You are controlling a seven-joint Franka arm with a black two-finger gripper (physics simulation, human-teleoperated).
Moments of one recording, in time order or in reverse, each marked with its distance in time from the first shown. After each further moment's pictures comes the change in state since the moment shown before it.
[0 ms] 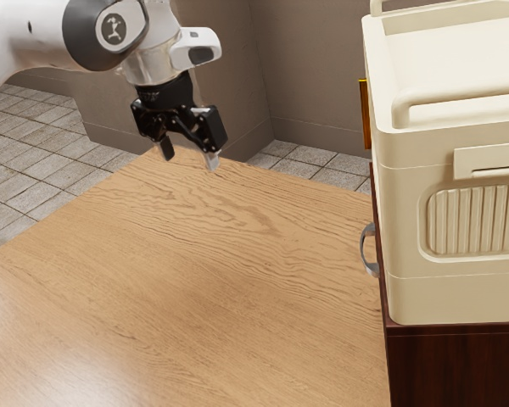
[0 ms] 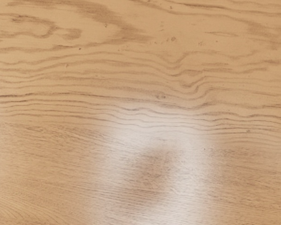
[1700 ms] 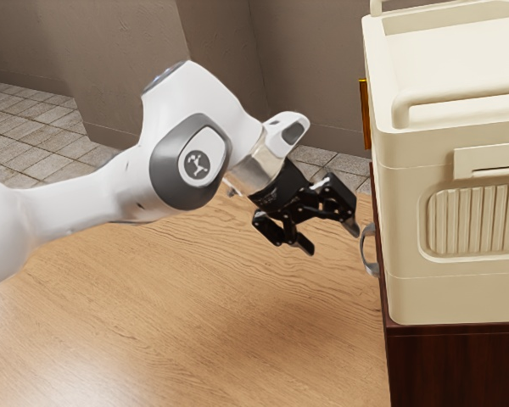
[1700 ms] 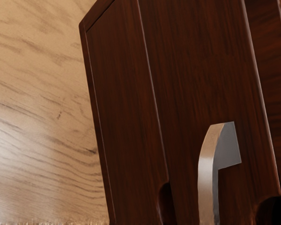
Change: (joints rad) arm -0.175 -0.139 -0.066 -0.603 -0.461 0.717 -0.328
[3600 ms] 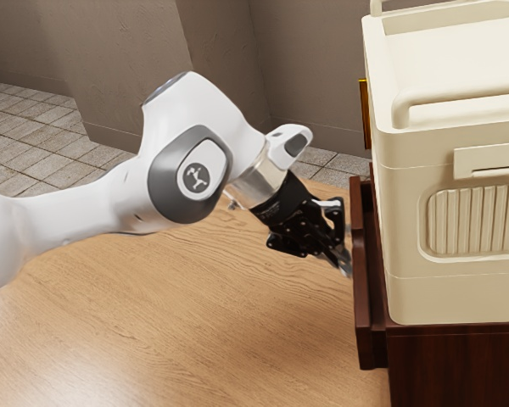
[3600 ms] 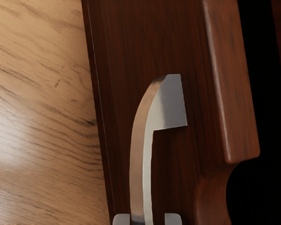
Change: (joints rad) arm -0.002 -0.039 -0.028 -0.067 0.002 0.014 -0.047
